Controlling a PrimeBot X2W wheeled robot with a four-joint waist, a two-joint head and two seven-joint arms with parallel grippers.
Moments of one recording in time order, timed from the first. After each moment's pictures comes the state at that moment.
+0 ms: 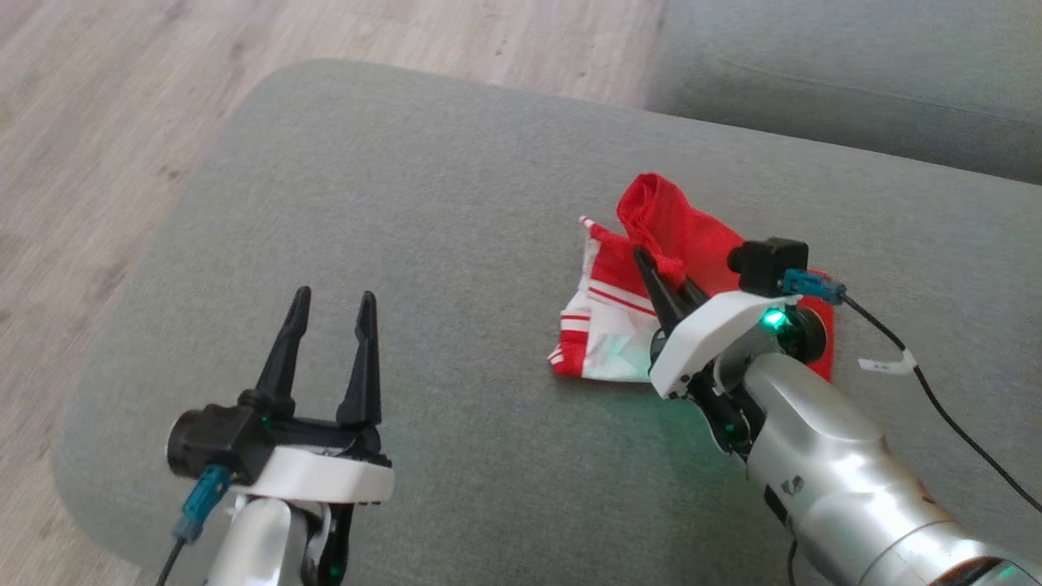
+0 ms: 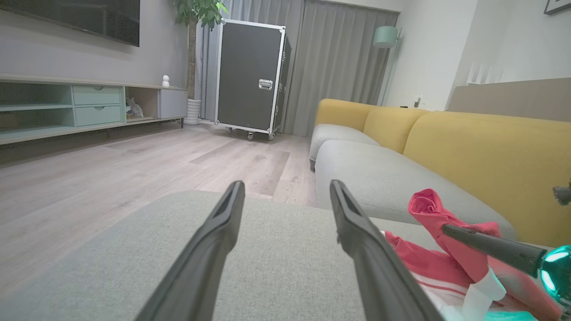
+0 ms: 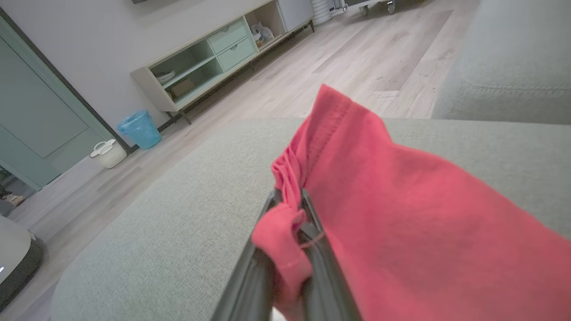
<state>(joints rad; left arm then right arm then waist) -0.15 0.05 -0.18 0.22 -0.23 -0.12 -0.25 -0.67 -0.06 0.70 0.97 0.78 0.13 -0.19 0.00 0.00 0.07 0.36</state>
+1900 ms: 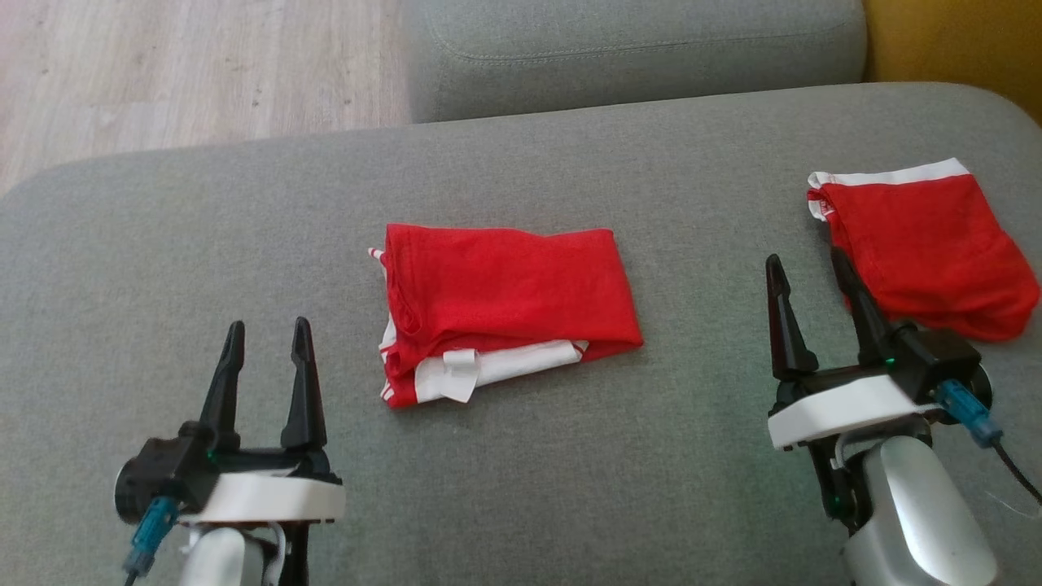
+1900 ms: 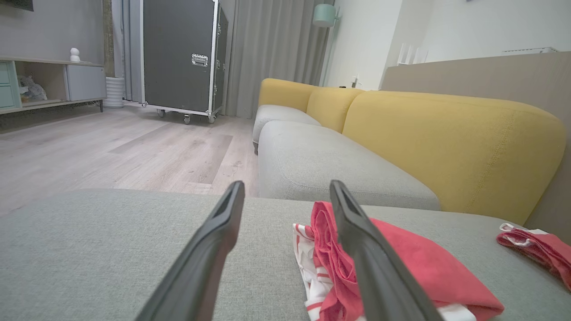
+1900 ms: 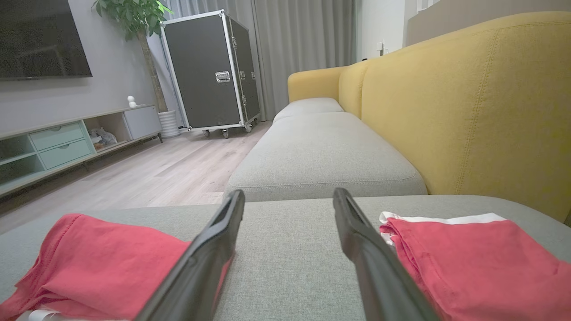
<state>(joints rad) -0.08 0.05 -0.06 0.22 -0.24 -0.11 -0.25 -0.22 -0.06 0.07 0.36 0.13 0.13 -0.25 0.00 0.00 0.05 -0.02</state>
